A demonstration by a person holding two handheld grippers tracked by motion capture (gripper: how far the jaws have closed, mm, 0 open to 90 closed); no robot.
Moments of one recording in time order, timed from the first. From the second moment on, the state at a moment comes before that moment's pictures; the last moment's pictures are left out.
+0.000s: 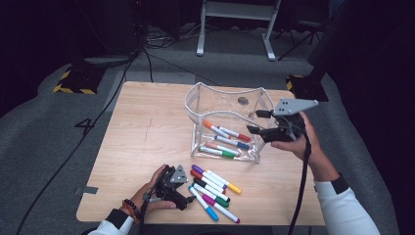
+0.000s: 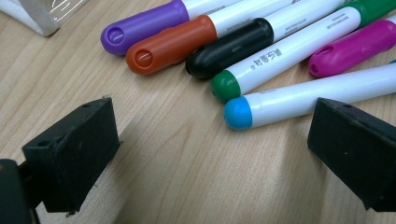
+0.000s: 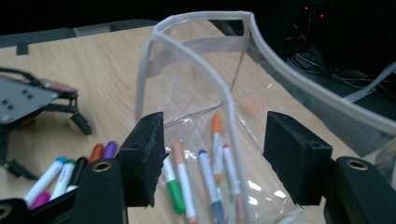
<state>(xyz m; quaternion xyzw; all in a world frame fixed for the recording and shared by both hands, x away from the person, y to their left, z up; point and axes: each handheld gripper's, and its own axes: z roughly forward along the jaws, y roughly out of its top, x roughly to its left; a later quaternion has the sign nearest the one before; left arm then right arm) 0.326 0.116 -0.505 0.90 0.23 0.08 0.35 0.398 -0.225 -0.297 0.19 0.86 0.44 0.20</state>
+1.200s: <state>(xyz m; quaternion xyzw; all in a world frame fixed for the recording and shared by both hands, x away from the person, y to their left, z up) 0.326 0.116 -0.505 0.90 0.23 0.08 0.35 0.353 -0.194 -0.488 0.17 0.92 0.36 0.05</state>
